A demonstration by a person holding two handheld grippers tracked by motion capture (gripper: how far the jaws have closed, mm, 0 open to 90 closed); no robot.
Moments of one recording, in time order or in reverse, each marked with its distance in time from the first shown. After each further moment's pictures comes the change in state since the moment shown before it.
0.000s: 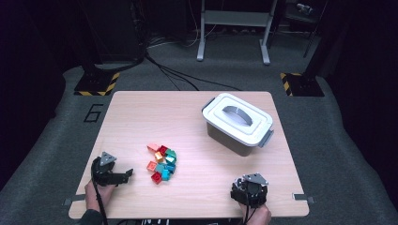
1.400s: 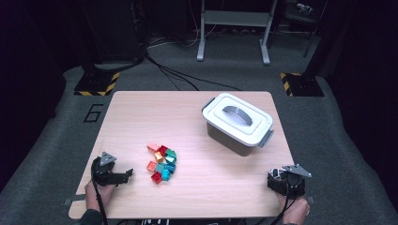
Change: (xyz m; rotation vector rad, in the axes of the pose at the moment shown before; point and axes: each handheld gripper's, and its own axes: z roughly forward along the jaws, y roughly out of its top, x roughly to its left) left arm 0.000 0.000 0.000 -0.003 0.002 0.002; right arm -0.119 0.015 -0.010 -0.038 -0.090 0.050
